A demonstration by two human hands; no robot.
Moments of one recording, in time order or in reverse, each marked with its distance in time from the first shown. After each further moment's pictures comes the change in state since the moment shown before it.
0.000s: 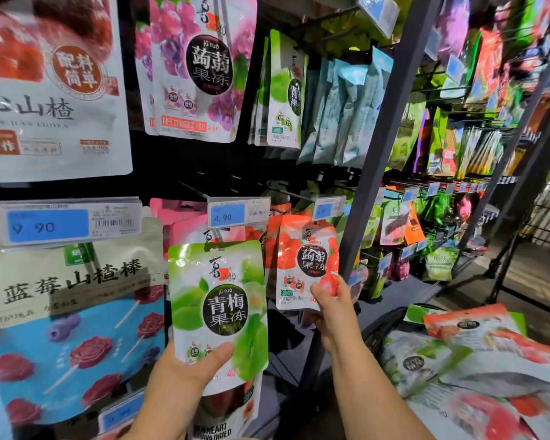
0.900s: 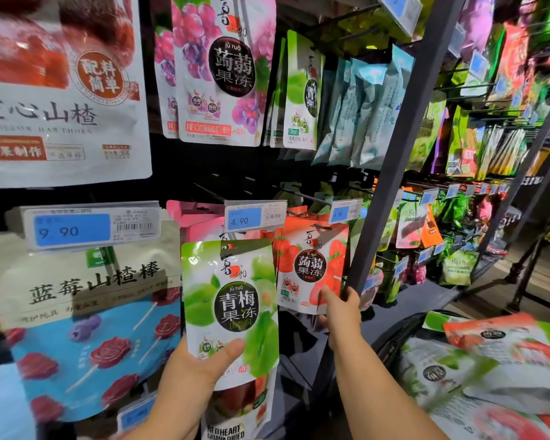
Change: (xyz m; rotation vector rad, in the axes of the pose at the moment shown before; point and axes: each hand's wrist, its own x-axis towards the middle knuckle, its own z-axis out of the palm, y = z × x) left_hand 0.008 0.005 -0.005 0.026 -0.017 0.024; right_hand 0.031 0.018 0.013 -0.364 0.297 0.110
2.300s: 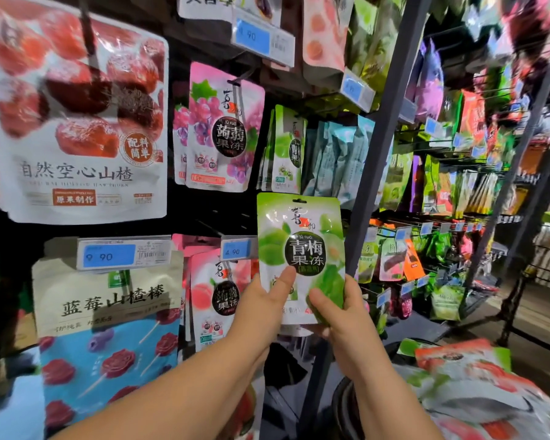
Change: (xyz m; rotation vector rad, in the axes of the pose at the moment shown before) left_hand -0.011 0.115 0.102 -0.043 -0.172 0.144; right_hand -0.140 -0.102 -0.073 0.208 -0.578 -0.434
